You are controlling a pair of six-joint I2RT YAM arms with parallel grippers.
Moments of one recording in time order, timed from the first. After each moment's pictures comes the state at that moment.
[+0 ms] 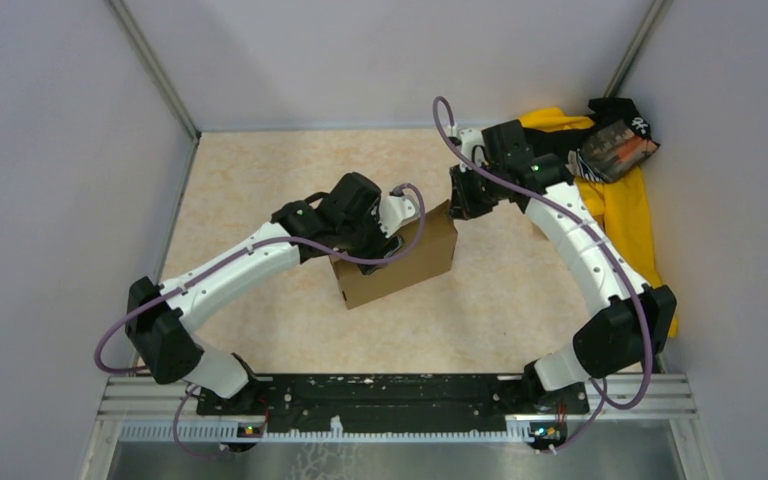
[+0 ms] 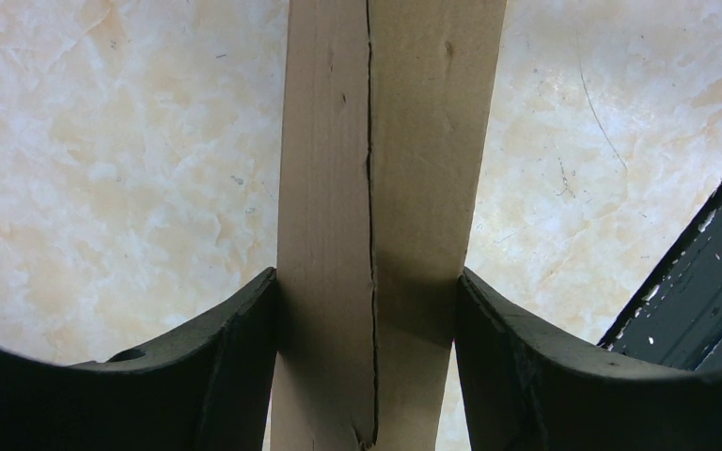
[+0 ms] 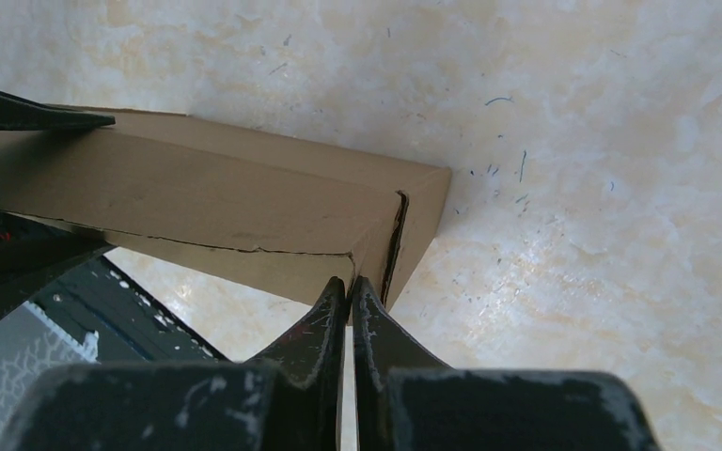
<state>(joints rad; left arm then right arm) -0.85 1.51 1.35 -0.72 0.07 0.24 0.37 1.45 1.49 -0.93 -0.35 -0.01</state>
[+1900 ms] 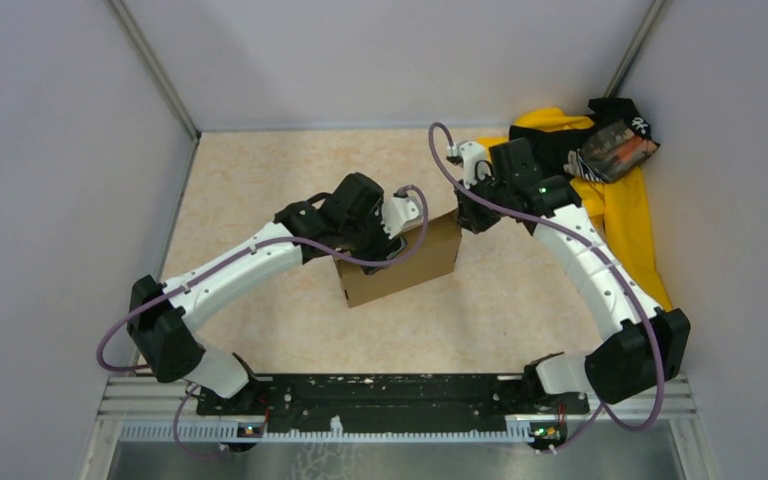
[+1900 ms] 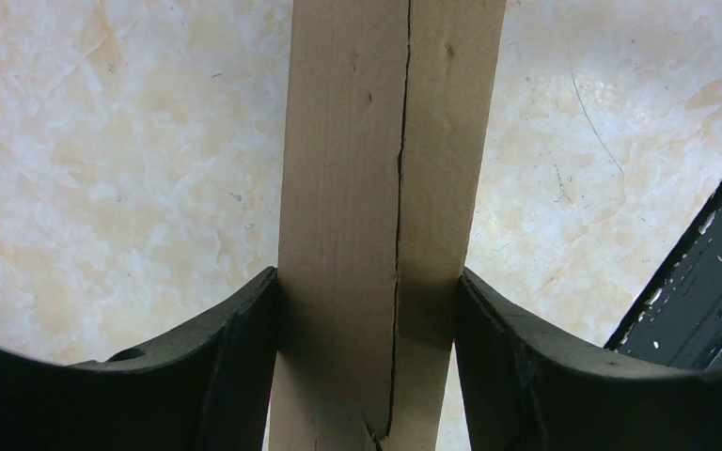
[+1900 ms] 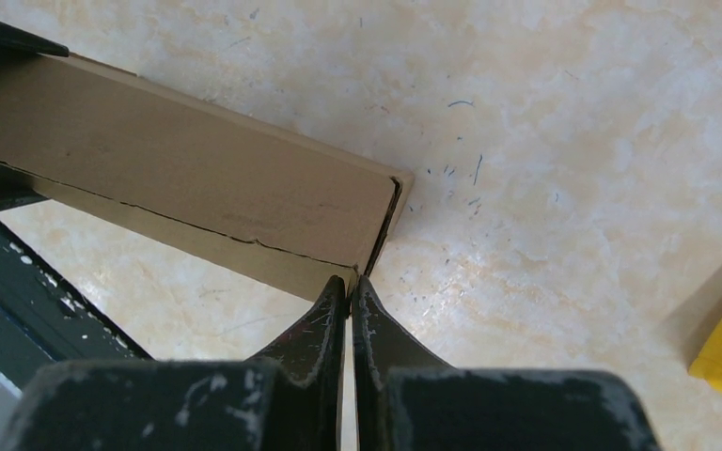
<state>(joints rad) -0.86 1.52 1.35 -0.70 0.09 0.25 0.37 1.34 1.33 -0.84 -0.32 -0.18</state>
